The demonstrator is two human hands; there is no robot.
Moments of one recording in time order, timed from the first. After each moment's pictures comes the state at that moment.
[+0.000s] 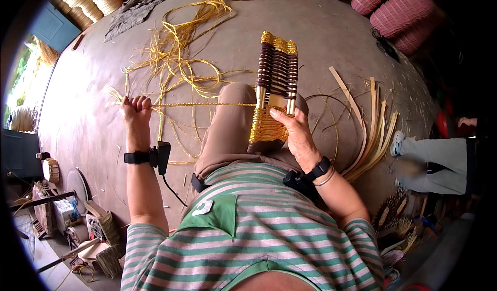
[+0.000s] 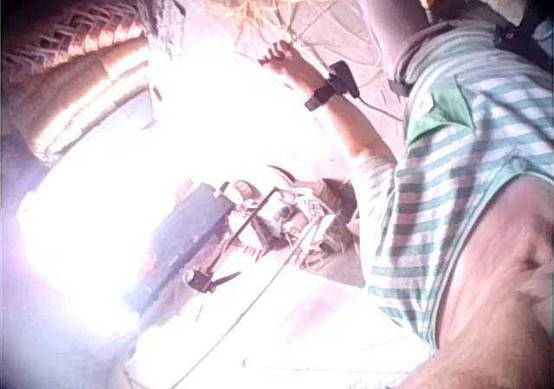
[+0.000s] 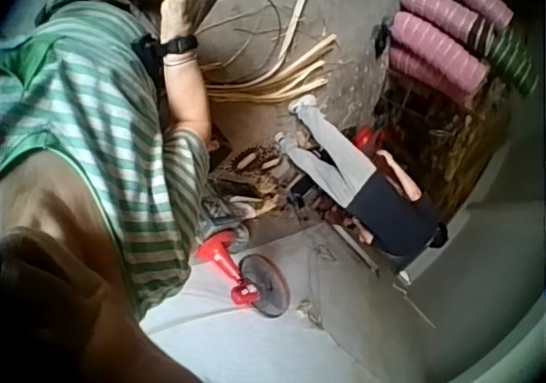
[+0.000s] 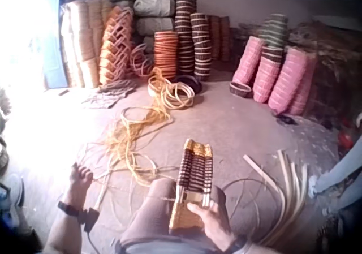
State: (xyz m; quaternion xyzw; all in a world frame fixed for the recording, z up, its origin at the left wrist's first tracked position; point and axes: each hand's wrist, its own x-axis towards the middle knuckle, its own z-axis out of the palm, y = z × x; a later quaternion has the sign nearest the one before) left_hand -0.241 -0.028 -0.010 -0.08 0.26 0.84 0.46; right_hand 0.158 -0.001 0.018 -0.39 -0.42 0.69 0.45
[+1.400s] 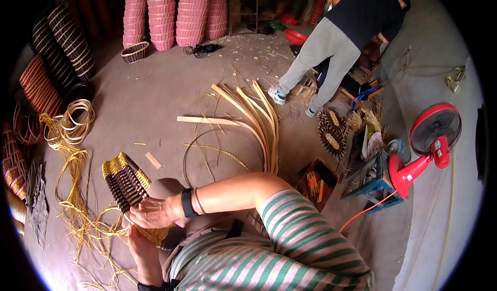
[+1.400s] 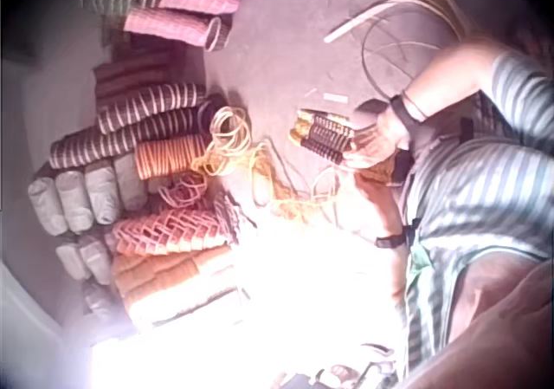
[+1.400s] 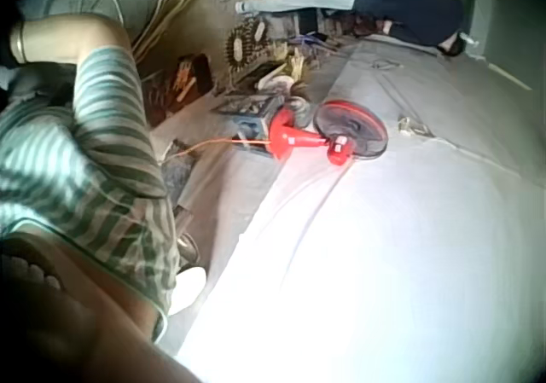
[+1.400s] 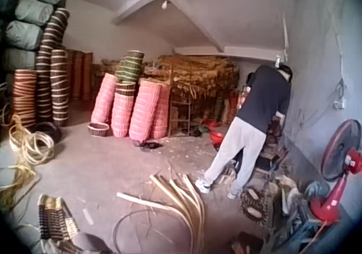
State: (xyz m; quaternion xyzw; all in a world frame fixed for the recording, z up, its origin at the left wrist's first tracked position) left_hand -0.003 0.012 -0.030 0.25 0.29 0.49 0.78; right_hand 0.161 0.043 0.026 -0.23 -0.94 -0.10 0.25
